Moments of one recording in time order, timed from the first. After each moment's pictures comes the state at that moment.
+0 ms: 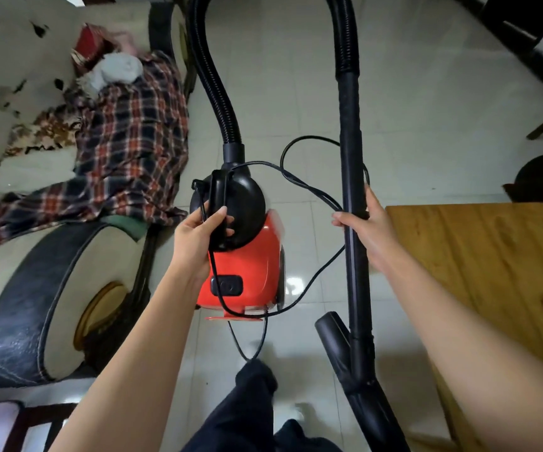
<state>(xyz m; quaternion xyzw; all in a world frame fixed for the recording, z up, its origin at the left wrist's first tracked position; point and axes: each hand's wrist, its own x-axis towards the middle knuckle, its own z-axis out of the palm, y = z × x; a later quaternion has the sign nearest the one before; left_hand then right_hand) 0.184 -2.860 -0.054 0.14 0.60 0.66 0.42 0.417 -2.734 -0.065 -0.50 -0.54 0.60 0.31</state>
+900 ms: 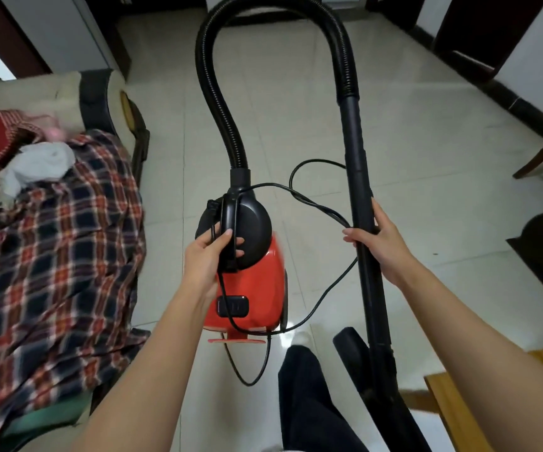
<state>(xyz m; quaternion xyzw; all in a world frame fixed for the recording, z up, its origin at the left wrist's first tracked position) 0.020 -2.374 -0.067 0.19 0.61 0.61 0.47 0.281 -2.278 -0.071 -0.54 -0.54 0.55 0.35</state>
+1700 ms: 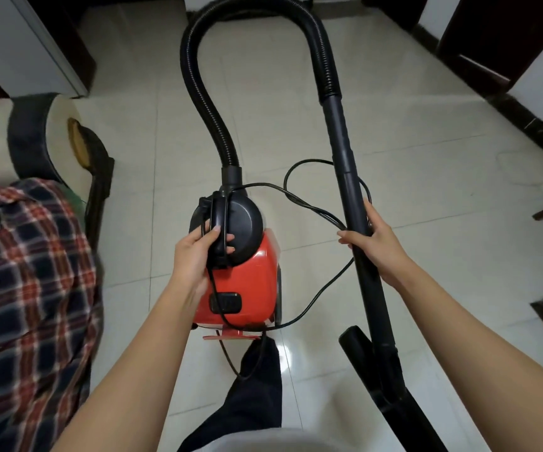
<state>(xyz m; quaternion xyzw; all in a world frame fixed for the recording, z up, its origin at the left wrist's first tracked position) -0.050 -1.946 -0.072 0.16 0.61 0.61 0.49 0.220 -1.860 -0.078 -0.55 -0.57 0.52 0.33</state>
